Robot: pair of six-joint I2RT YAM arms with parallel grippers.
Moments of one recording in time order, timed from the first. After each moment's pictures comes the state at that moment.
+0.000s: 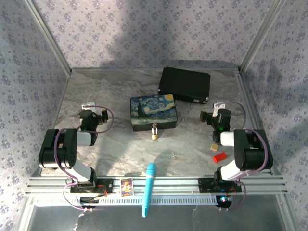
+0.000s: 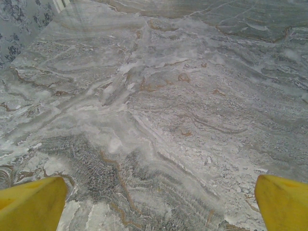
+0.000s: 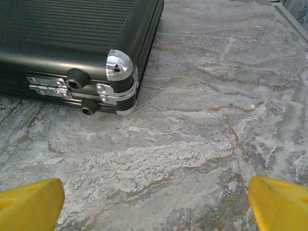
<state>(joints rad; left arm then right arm) 0.00 1.52 0.38 0.72 -0.14 -0.05 -0.02 1.50 0.39 0.64 0.05 -0.01</state>
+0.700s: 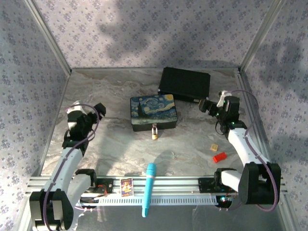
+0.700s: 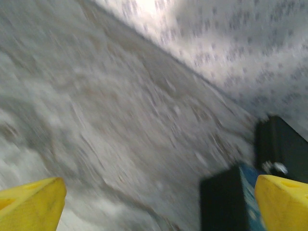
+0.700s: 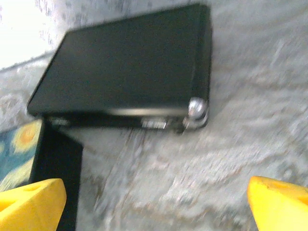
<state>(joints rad) -0.04 0.86 0.46 0.01 0.08 -0.65 0.00 1.14 0.67 -0.09 -0.18 0.29</state>
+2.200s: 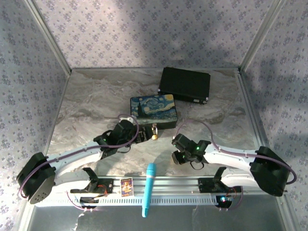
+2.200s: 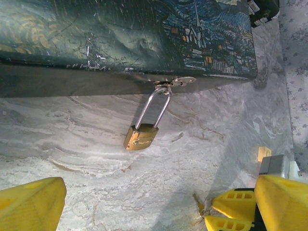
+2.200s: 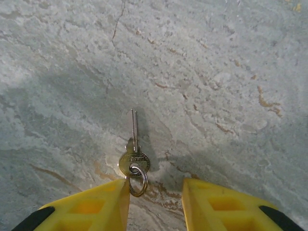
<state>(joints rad) -0.86 1.13 0.54 -0.06 0.01 -1.00 0.96 1.20 0.50 -0.47 0.02 0.55</state>
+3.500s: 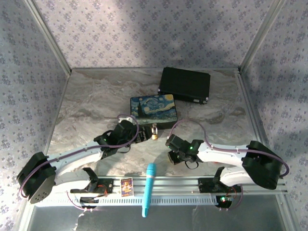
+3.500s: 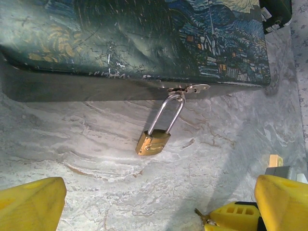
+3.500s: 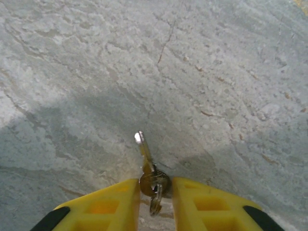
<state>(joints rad) -0.86 1.14 0.54 -0.08 -0.04 -1.00 1.03 1.30 0.56 -0.43 0.06 0.58</state>
